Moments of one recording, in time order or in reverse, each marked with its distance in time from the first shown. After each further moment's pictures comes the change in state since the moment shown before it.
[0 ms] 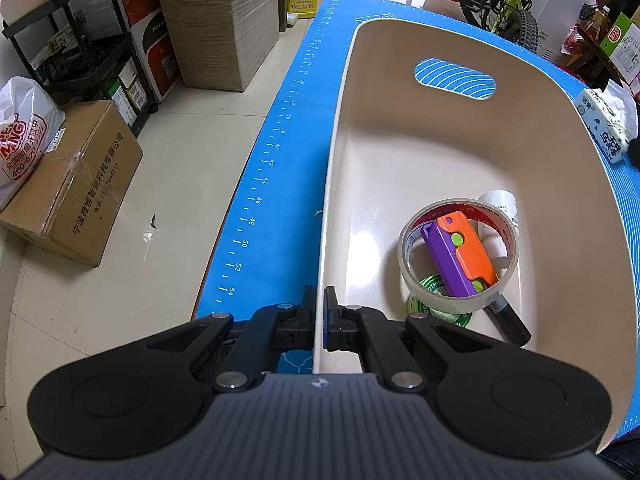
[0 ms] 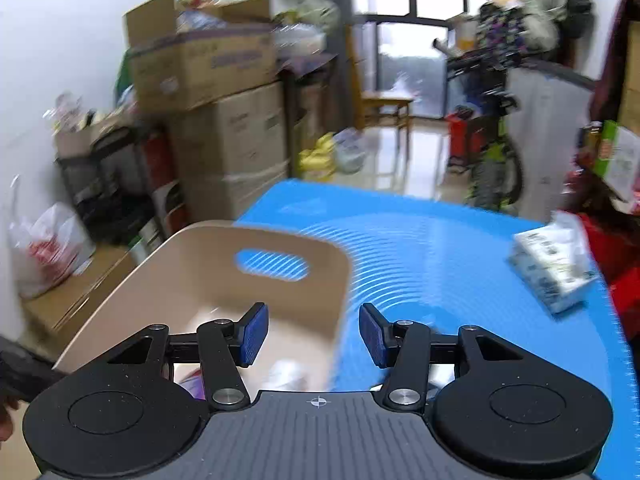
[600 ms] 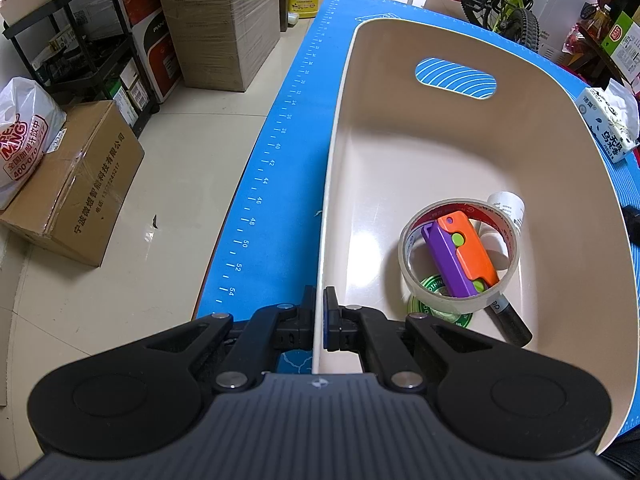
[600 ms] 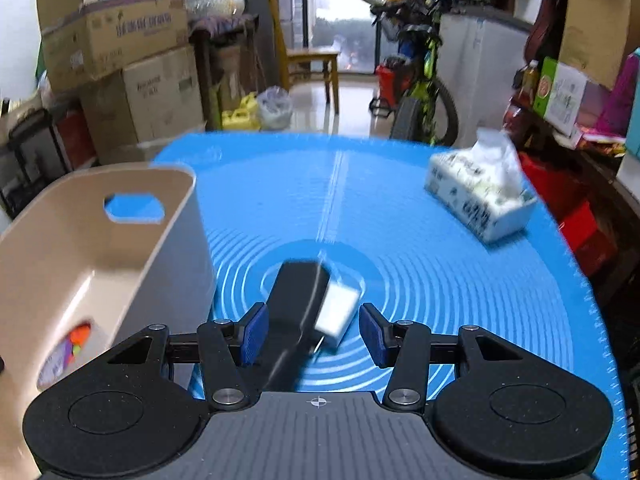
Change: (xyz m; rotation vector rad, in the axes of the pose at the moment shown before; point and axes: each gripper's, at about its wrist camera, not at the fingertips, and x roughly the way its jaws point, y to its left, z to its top) left arm 0.000 0.001 -0.002 0.002 0.000 0.004; right arm 0.050 -0.075 -0.050 0.091 0.142 -0.151
